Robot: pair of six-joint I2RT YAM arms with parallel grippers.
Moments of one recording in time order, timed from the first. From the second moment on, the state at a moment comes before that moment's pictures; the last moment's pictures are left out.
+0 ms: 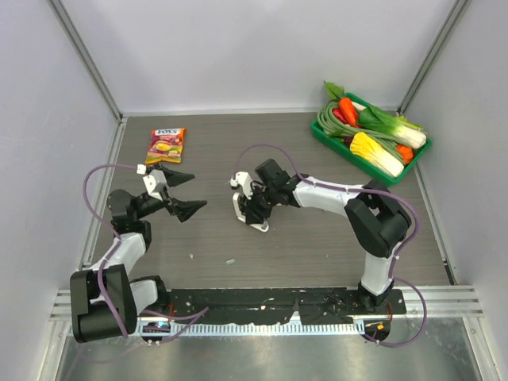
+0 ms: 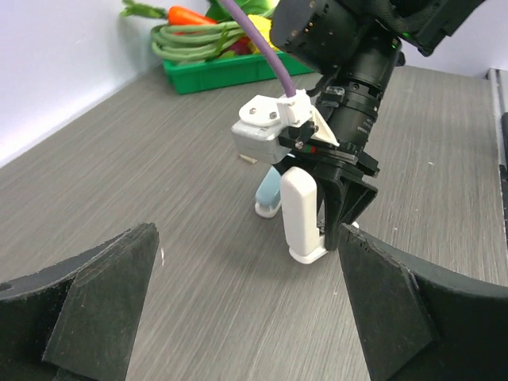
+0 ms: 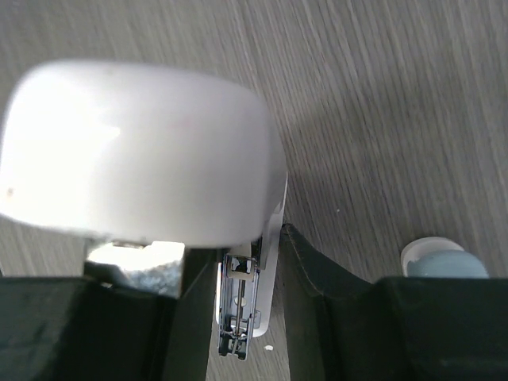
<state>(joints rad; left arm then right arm) 0.14 1.14 0.36 1.05 1.27 -0.21 0.76 1.83 1.18 -0.26 -0.53 -0.33</state>
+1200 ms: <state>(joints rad) 0.25 1.07 0.30 1.02 1.28 -0.27 0.93 1.94 1.26 -0.25 -0.01 0.03</state>
